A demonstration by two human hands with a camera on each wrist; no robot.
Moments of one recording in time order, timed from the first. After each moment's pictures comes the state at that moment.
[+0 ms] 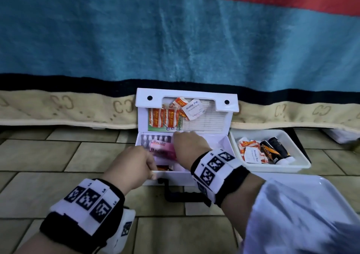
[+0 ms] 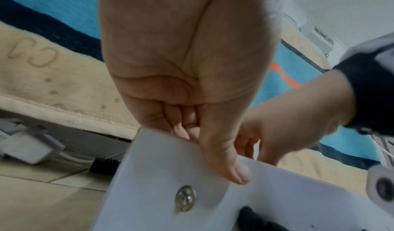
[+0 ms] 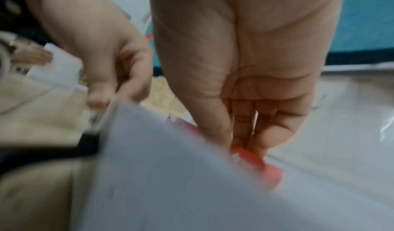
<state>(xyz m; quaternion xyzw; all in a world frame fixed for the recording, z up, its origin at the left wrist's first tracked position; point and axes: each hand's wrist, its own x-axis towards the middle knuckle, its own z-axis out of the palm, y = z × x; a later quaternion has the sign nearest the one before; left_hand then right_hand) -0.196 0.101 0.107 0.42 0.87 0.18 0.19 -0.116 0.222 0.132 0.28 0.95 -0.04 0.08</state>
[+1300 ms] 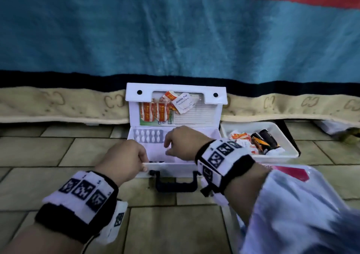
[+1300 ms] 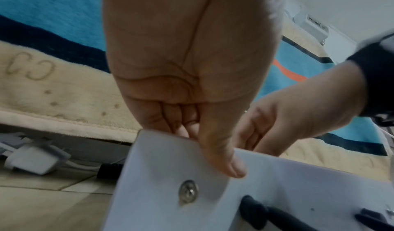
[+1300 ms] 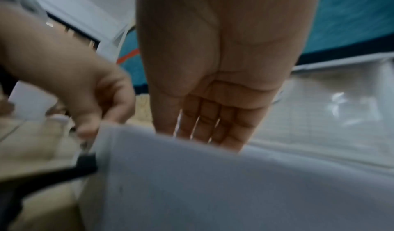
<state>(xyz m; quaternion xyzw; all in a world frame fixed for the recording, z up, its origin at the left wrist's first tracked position) -0.190 0.101 0.109 0.41 0.89 0.14 0.17 -0.097 0.239 0.132 0.15 0.98 -0.13 0.09</state>
